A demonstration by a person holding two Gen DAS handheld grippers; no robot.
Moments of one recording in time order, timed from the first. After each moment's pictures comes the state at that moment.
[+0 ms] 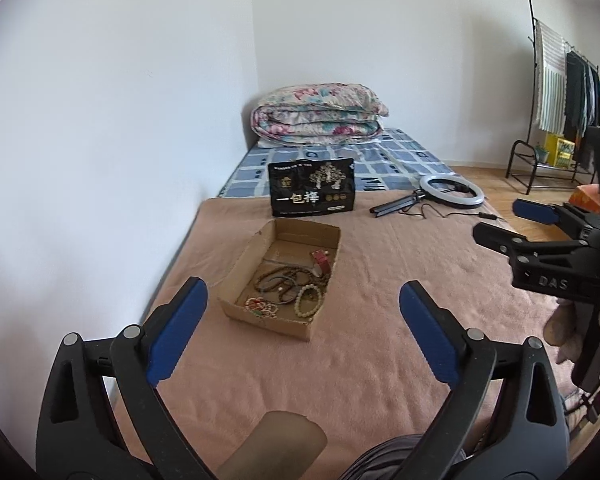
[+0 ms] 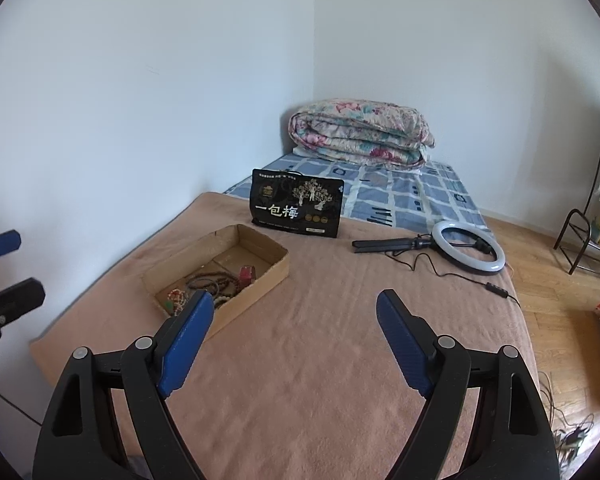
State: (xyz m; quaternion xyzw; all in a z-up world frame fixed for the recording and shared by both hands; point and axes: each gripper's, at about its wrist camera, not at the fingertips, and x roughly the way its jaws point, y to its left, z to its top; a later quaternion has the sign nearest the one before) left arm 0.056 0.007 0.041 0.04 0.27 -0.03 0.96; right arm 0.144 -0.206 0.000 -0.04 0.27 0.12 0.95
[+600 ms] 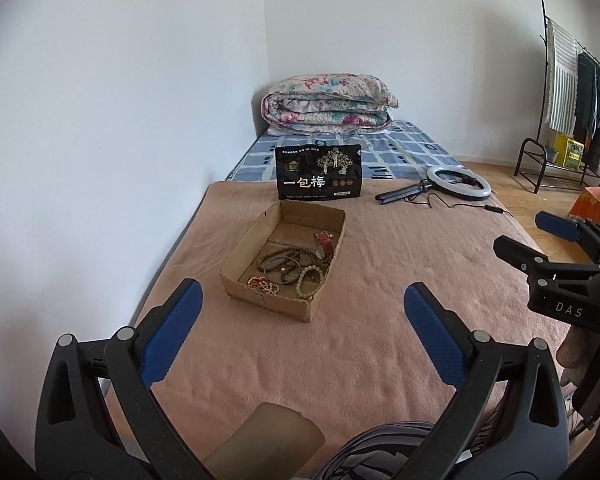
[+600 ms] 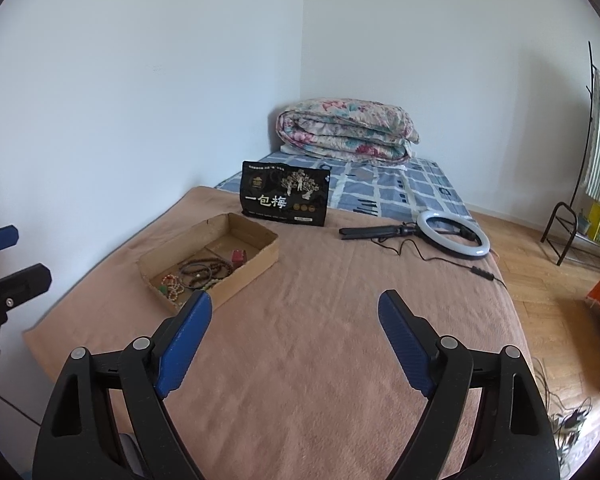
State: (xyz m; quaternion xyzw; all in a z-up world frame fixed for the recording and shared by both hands) left arm 0.049 0.003 0.023 0.03 0.29 -0.01 0.96; right arm 0.115 -0.214 -0.018 -0.04 0.27 0.10 0.96
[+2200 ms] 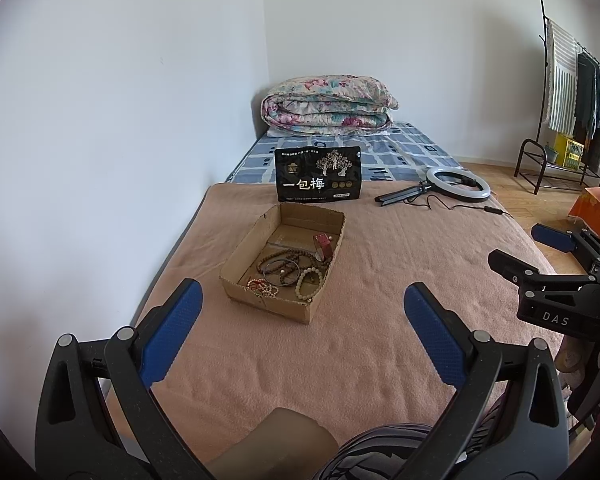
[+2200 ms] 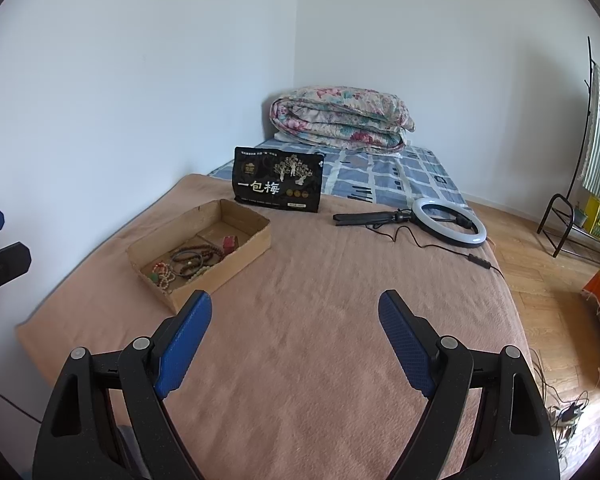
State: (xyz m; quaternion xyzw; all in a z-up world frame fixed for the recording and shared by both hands) left arm 0.046 0.001 0.025 0.03 0.29 -0.01 0.96; right arm 0.117 -0.221 -0.029 -0.05 0.29 0.09 0.95
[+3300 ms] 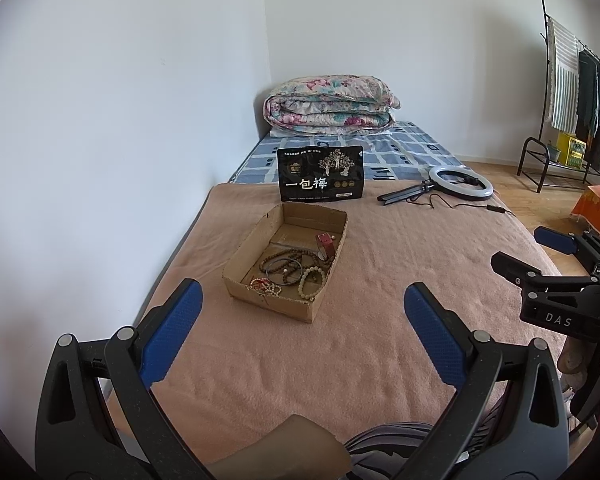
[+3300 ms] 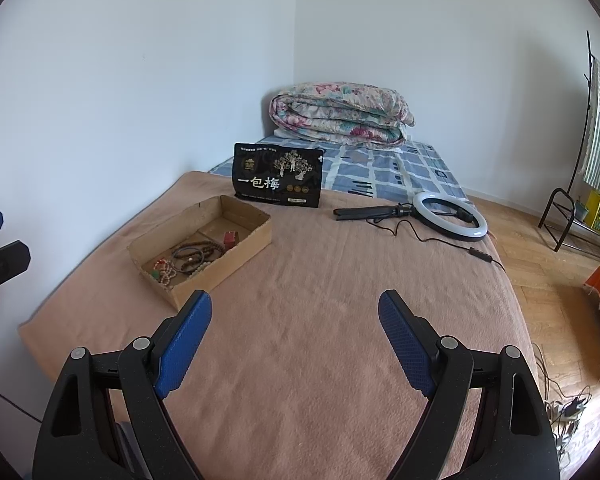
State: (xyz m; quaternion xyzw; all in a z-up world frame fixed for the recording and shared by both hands) left arm 0.046 0.003 0.025 0.03 0.29 -0.01 0.96; right arm 0.115 -0.223 -0.031 -0.04 0.29 0.09 0.95
